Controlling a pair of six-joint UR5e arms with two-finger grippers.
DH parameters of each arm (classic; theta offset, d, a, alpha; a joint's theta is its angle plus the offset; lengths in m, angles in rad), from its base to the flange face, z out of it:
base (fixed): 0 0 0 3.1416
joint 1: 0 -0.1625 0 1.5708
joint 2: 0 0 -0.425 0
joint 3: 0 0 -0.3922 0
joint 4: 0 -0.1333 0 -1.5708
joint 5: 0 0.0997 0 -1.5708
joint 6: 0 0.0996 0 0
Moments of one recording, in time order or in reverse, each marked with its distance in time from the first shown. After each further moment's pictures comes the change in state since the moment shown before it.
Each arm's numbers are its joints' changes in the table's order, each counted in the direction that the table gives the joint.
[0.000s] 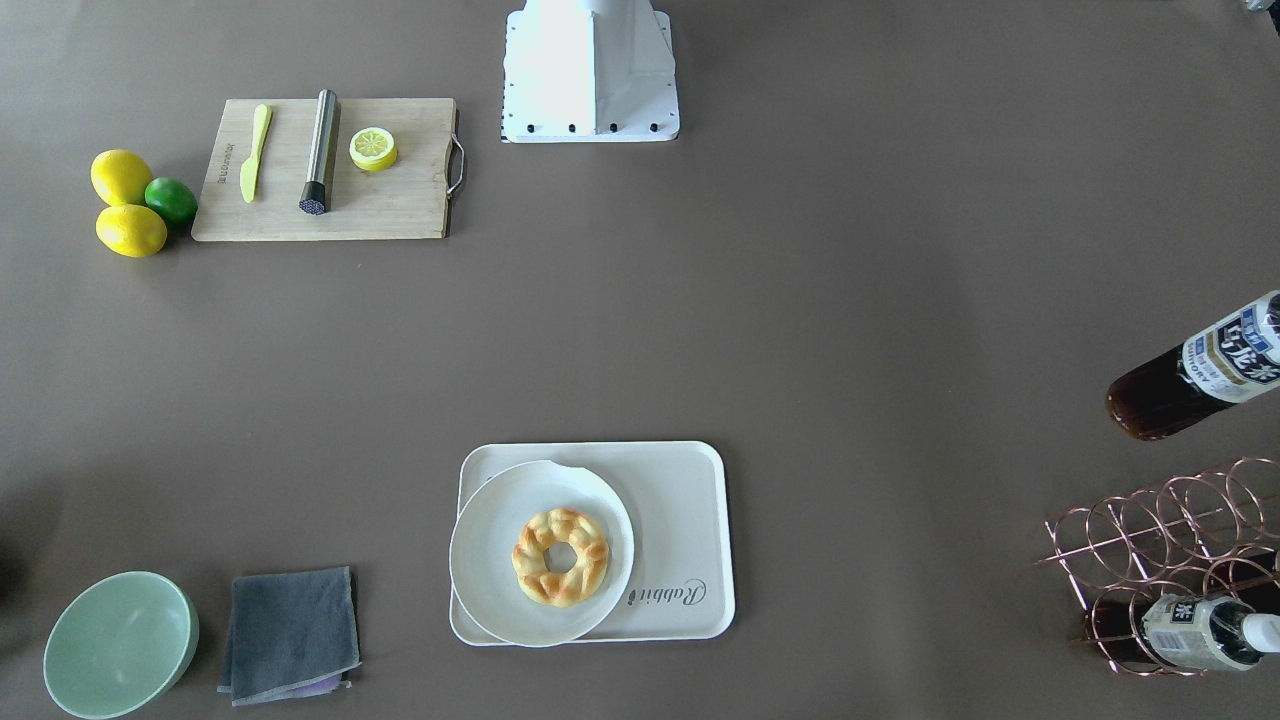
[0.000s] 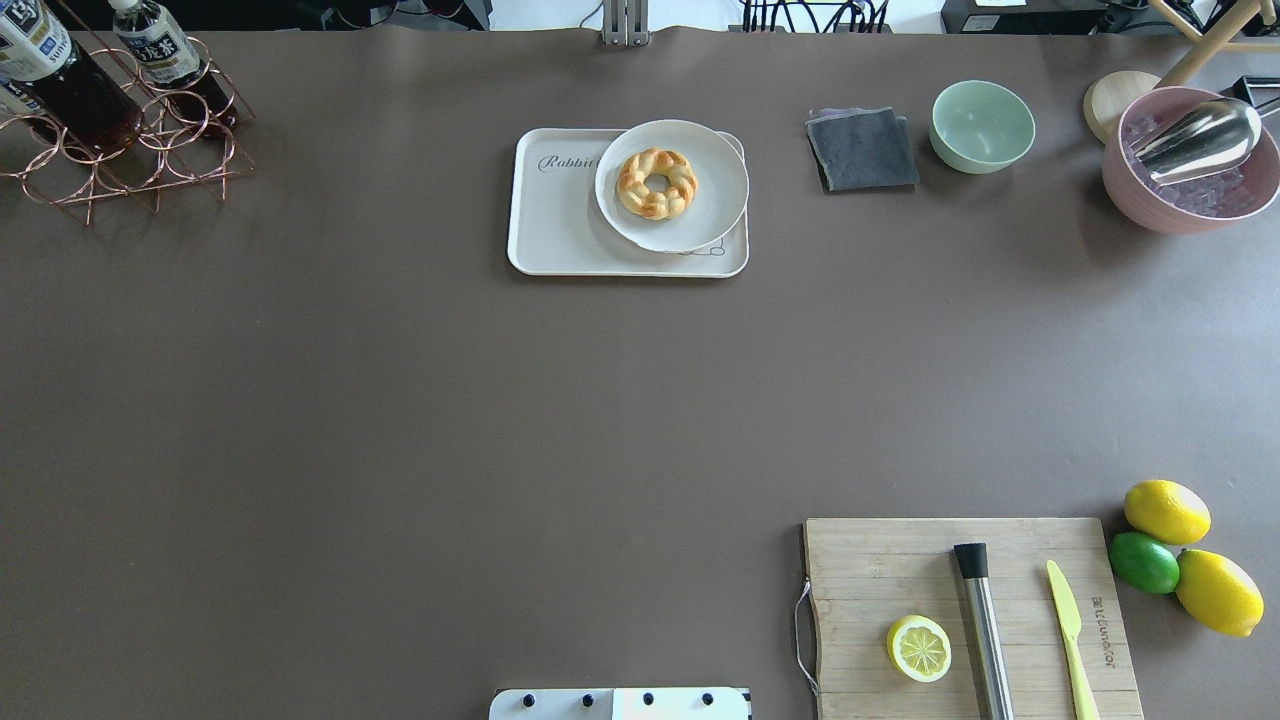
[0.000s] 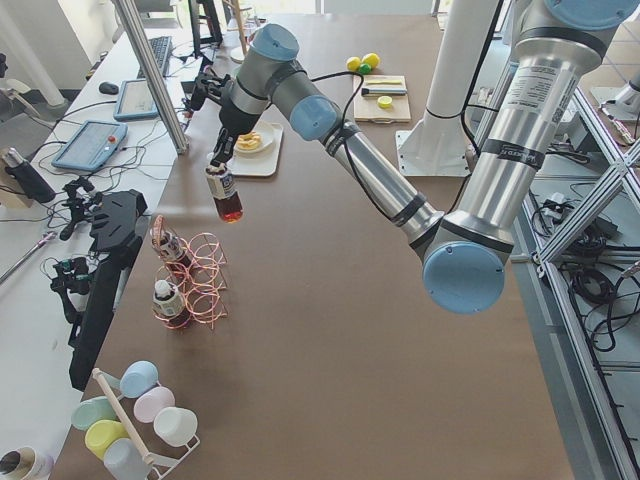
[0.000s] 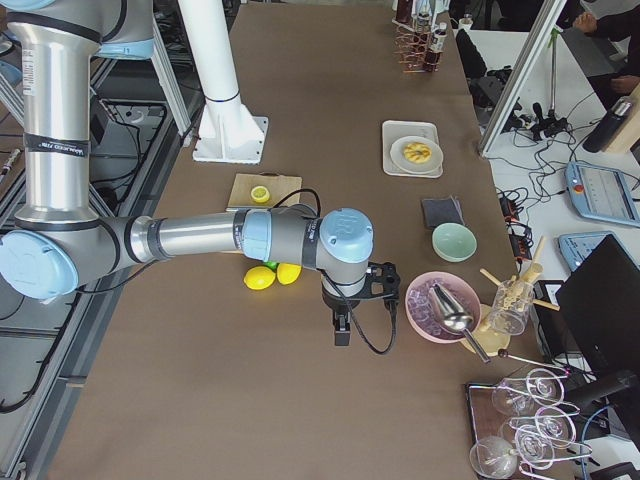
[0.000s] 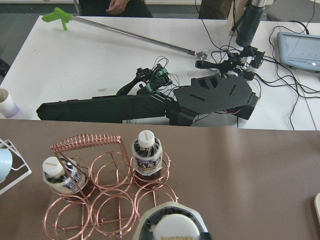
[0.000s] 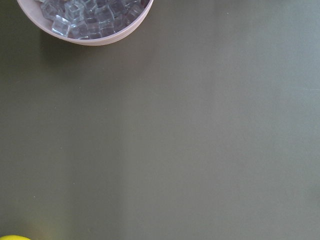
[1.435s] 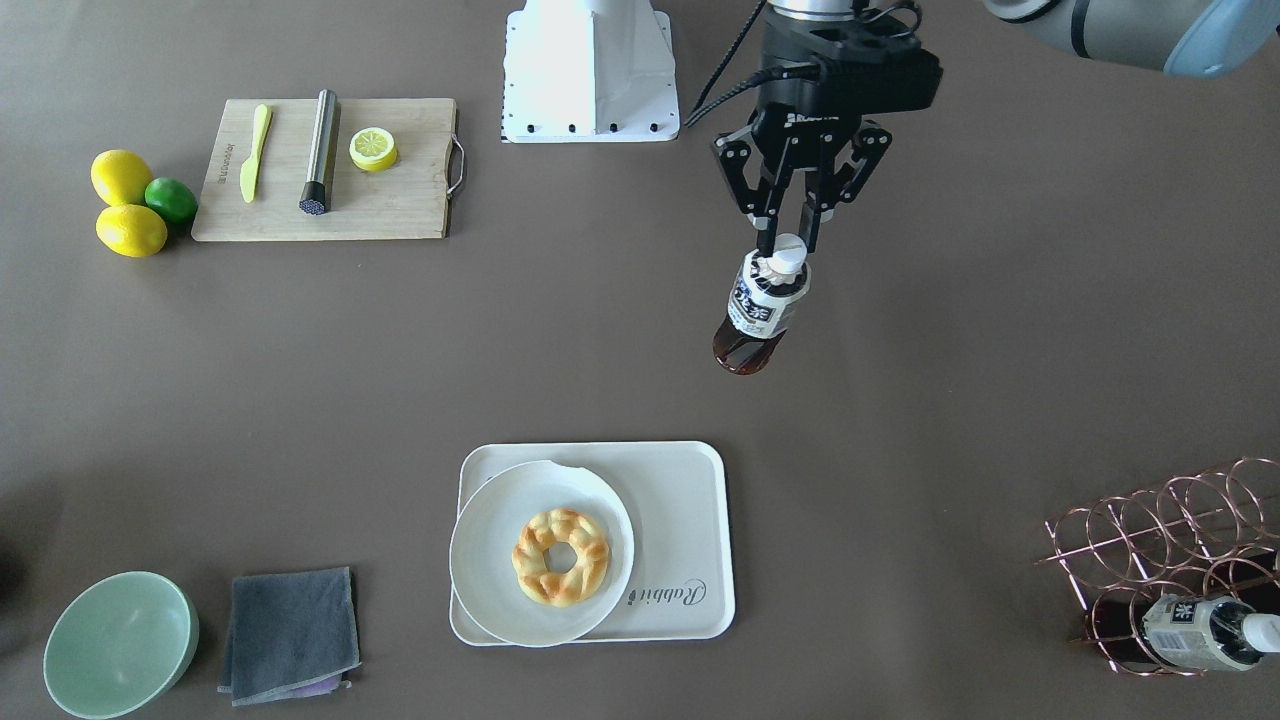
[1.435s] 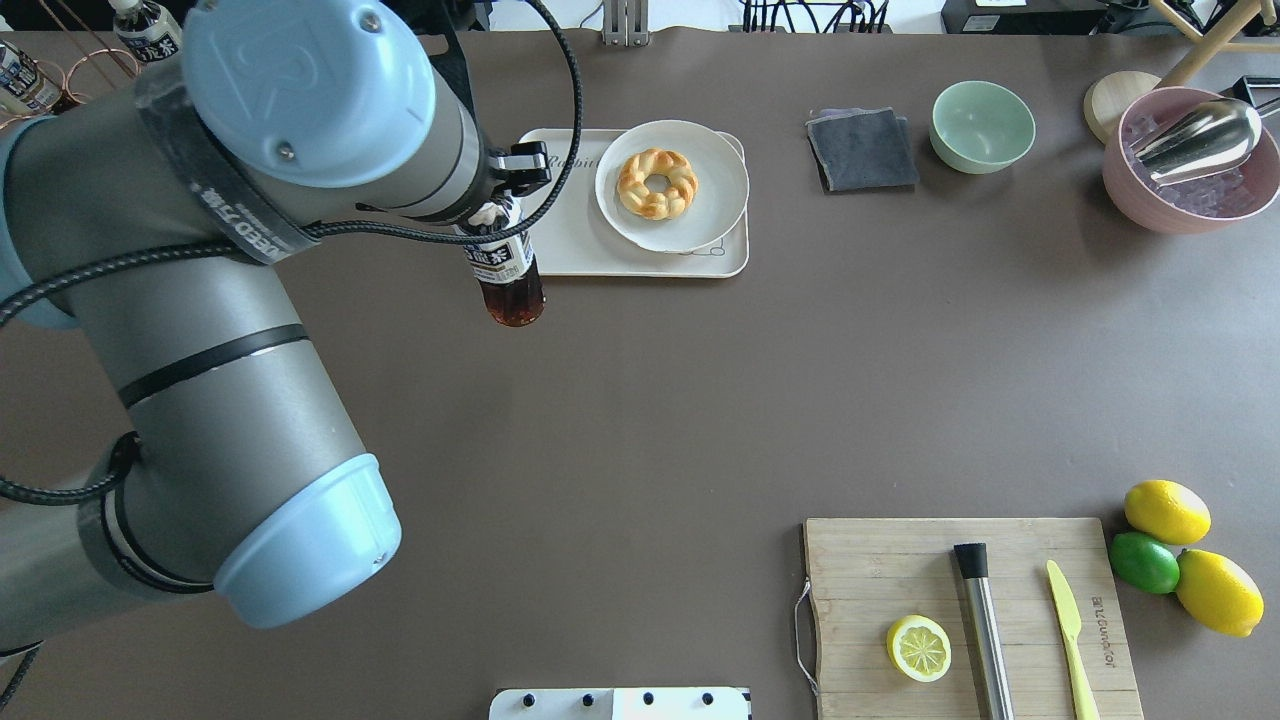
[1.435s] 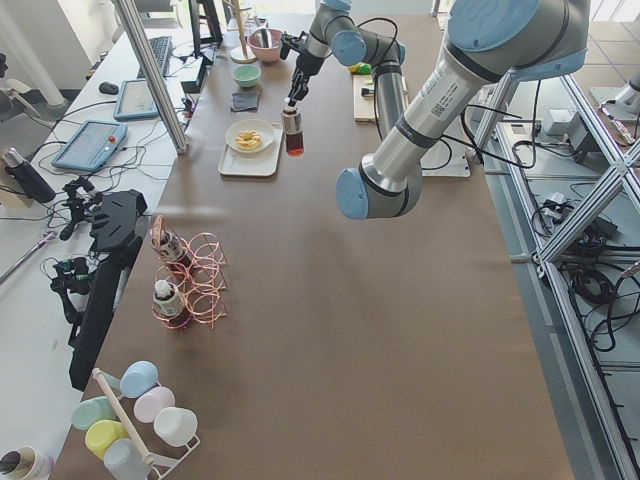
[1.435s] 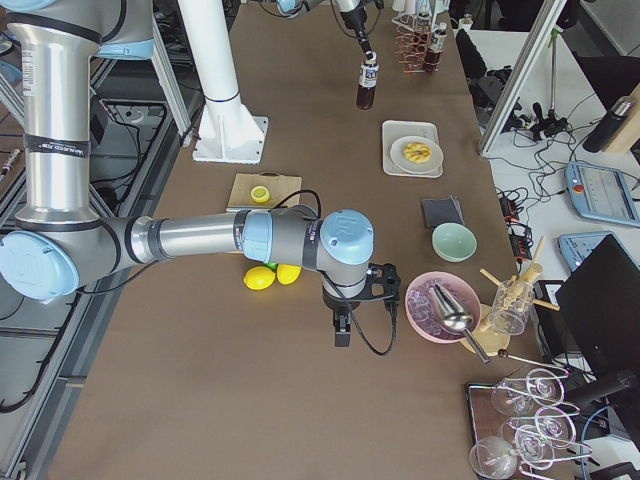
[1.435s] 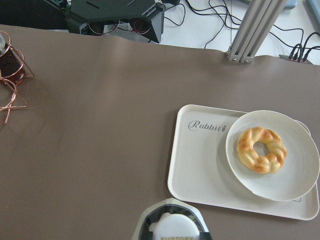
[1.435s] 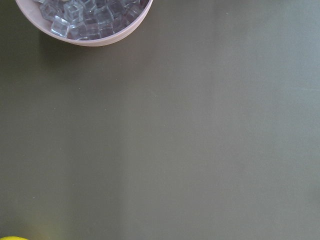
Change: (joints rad) left arm -0.722 0.508 -0.015 -0.474 0.486 -0.541; right arm 0.000 -0.002 0.005 0.000 -0.001 -0.001
